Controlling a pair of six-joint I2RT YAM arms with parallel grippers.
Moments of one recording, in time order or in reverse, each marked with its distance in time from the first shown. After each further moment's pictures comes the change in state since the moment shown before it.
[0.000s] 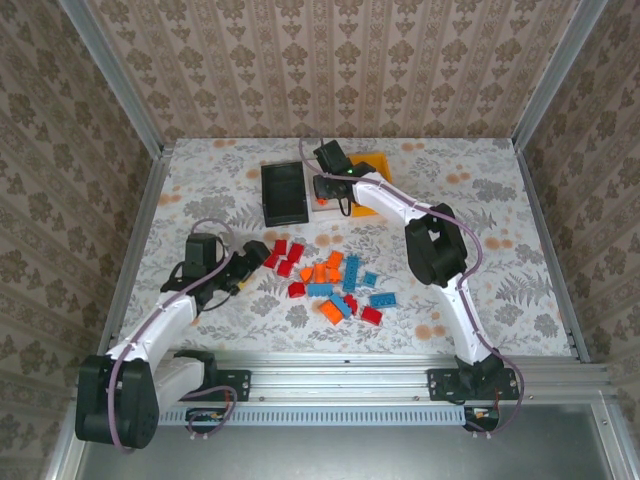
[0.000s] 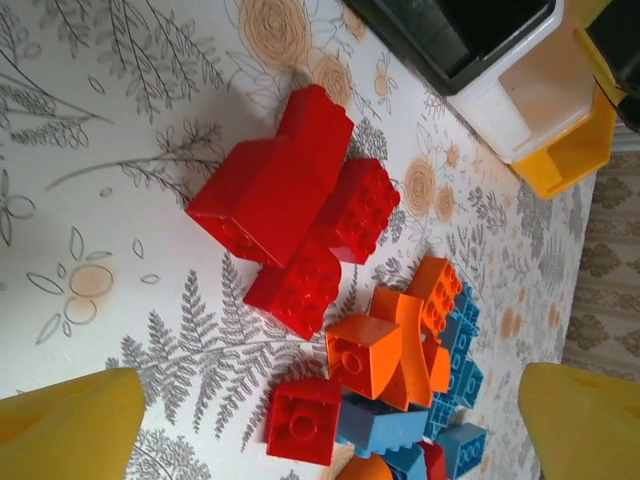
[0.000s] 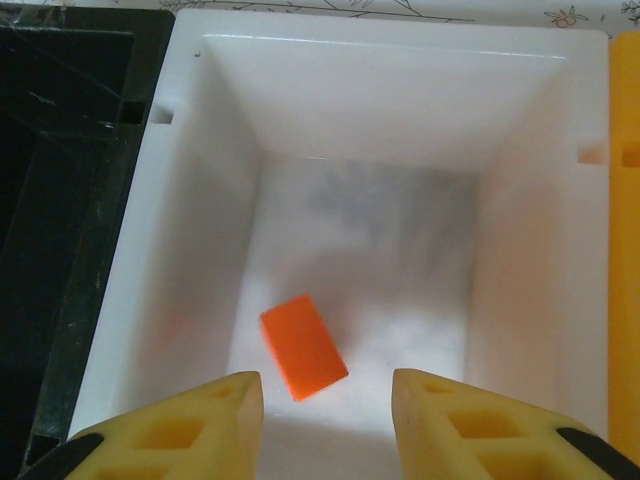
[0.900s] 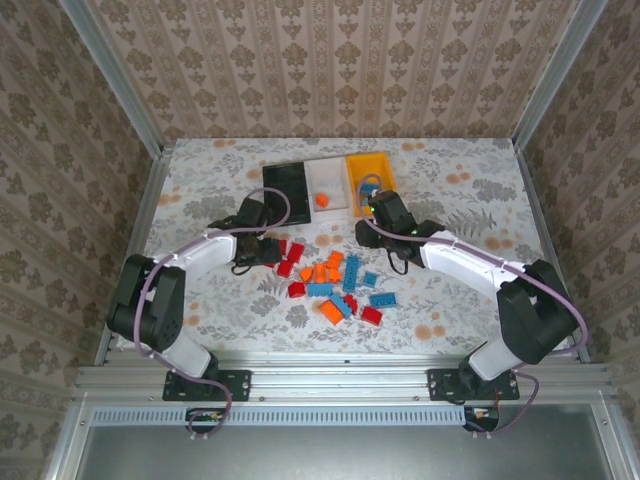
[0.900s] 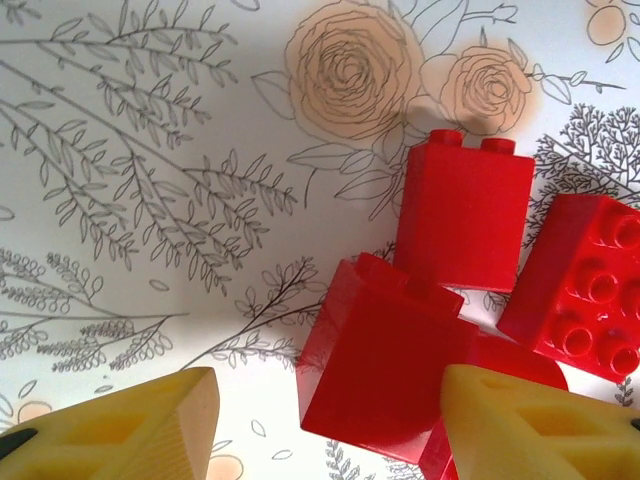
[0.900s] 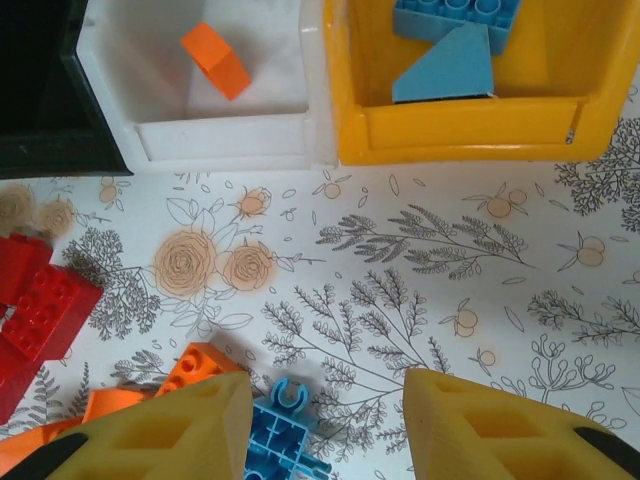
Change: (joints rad) left arm -0.229 0.551 0.465 -0.328 -0.489 0.433; right arm 0.011 -0.824 -1.042 0.272 -0.021 0.131
